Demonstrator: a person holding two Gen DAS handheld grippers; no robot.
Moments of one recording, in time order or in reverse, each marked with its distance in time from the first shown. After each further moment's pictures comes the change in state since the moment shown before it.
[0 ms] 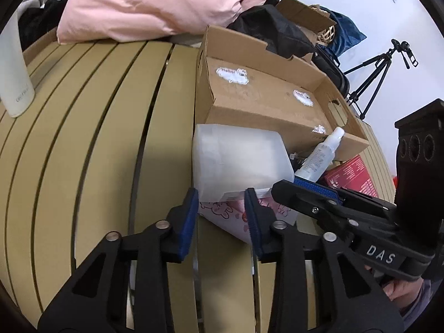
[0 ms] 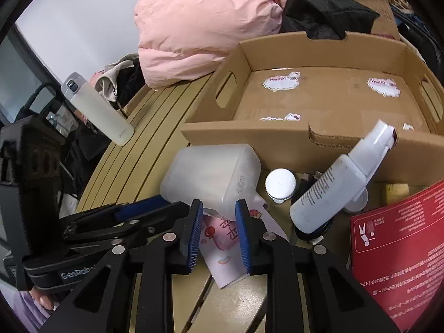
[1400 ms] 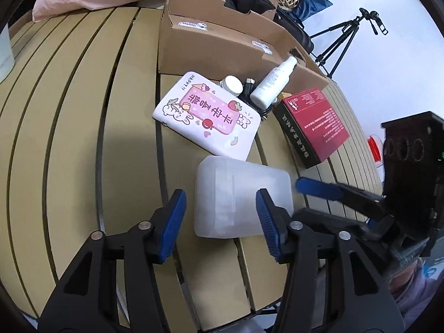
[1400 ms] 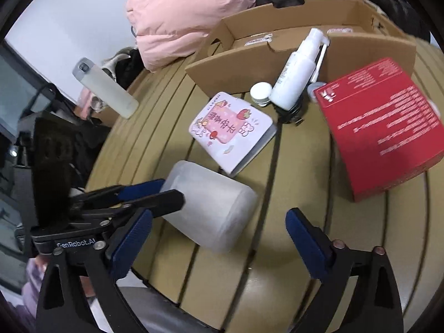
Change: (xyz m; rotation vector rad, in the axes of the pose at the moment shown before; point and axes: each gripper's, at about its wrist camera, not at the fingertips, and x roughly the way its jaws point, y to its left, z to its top) left arm -0.022 -0.007 -0.054 0.085 0.157 -0.166; right arm -0.050 0.004 -0.086 0.108 0.054 0.005
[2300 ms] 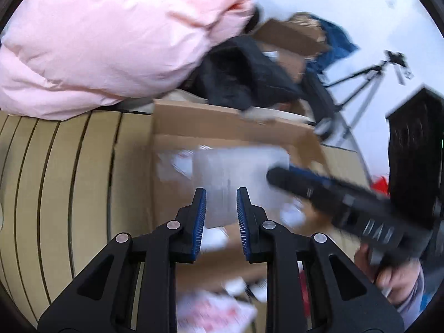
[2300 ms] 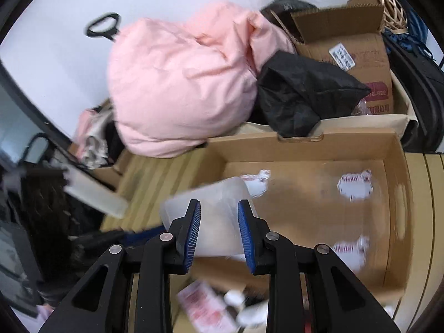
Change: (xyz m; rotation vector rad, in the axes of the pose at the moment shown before) left arm 0.031 0.009 0.252 -0.058 -0.097 0.092; right arm -0.005 -0.019 0.264 -0.030 -0.104 -0.057
